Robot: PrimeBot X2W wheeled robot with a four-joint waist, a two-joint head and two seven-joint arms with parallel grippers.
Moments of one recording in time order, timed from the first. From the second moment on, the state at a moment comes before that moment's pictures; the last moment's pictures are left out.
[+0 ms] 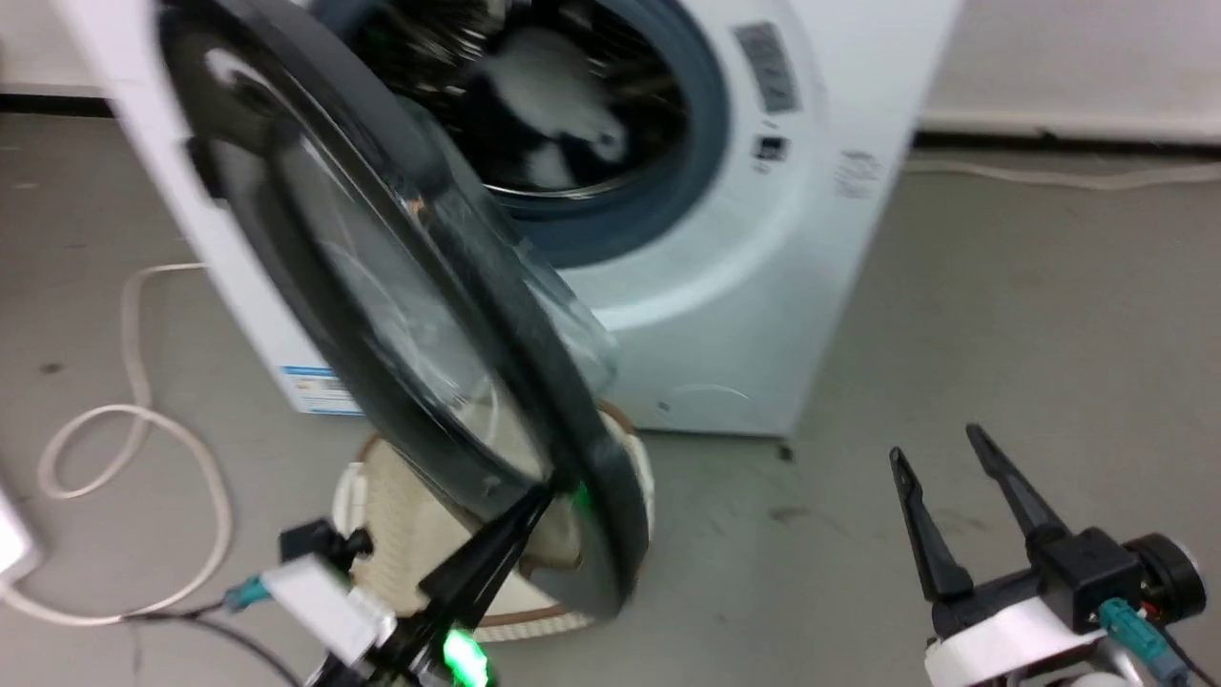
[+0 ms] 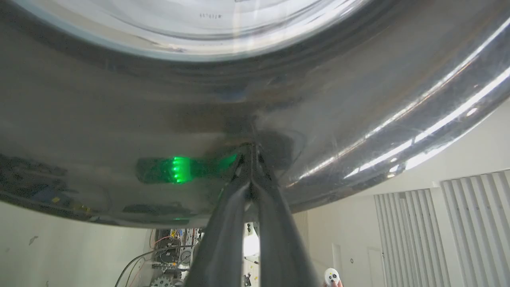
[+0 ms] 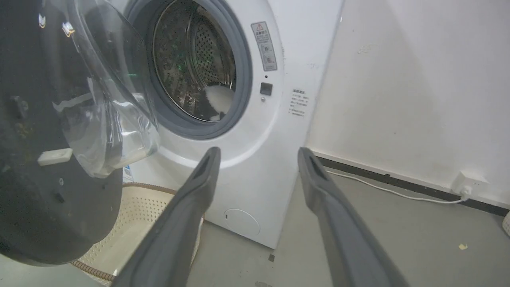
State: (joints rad) left arm -0.01 0.05 -0.05 -0.01 -1.81 -0.05 0.64; right arm -0.04 -0.07 0.03 0.08 -0.05 0.13 -0.26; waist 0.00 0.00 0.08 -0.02
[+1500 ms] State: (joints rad) left arm -0.09 0.29 -0.30 0.07 -1.16 -0.13 -0.25; right arm -0.01 -0.07 0.06 0.03 0.00 0.13 -0.26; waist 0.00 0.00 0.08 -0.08
